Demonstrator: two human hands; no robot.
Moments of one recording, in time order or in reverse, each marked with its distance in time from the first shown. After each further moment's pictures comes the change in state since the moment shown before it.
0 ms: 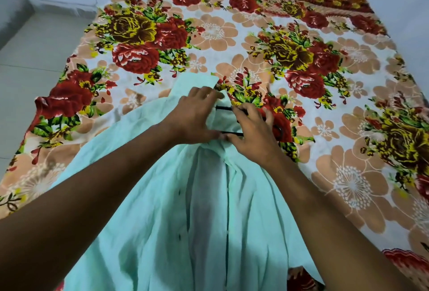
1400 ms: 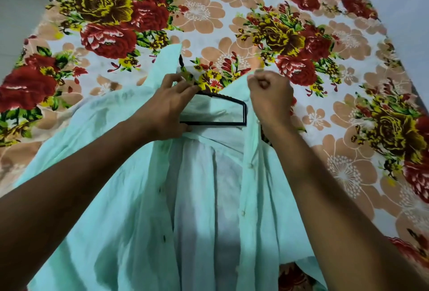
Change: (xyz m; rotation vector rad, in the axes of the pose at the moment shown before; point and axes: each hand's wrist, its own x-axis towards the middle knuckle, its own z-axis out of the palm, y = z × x) left_hand -0.001 -0.026 0.013 0.154 0.019 0.102; right_hand 0.035 0.006 -0.043 0.605 0.411 0.516
